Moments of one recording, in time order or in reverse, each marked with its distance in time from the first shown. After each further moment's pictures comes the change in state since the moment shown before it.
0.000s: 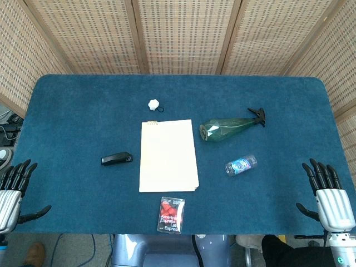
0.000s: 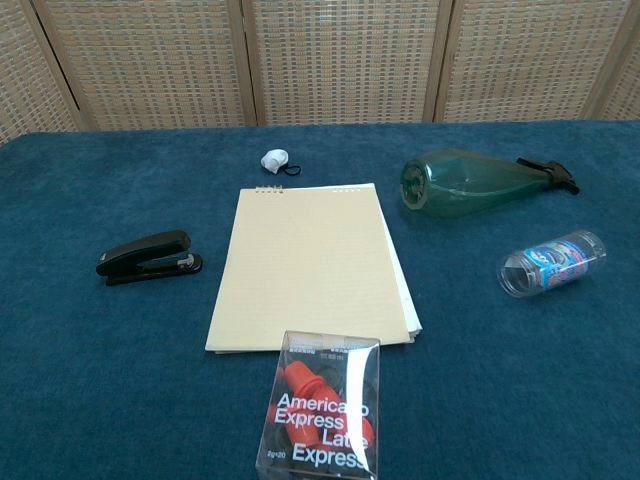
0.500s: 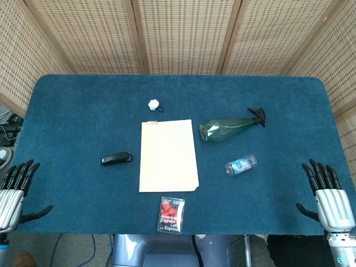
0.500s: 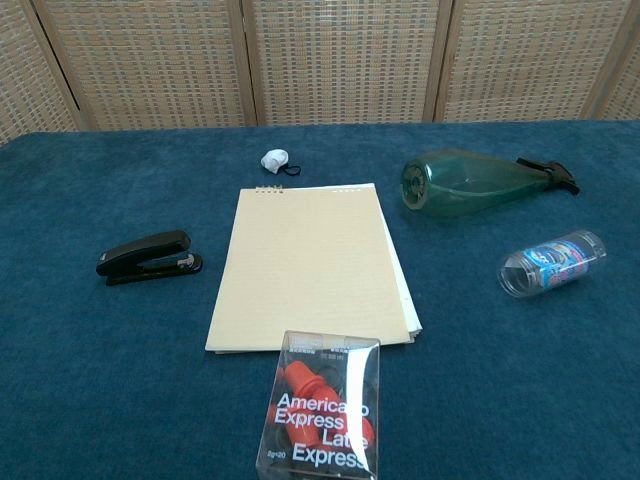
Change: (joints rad) left arm -0.017 0.000 -0.001 -0.002 0.001 -0.033 0.015; right arm 0.001 0.004 -0.001 -0.011 0.007 -0.011 -0.005
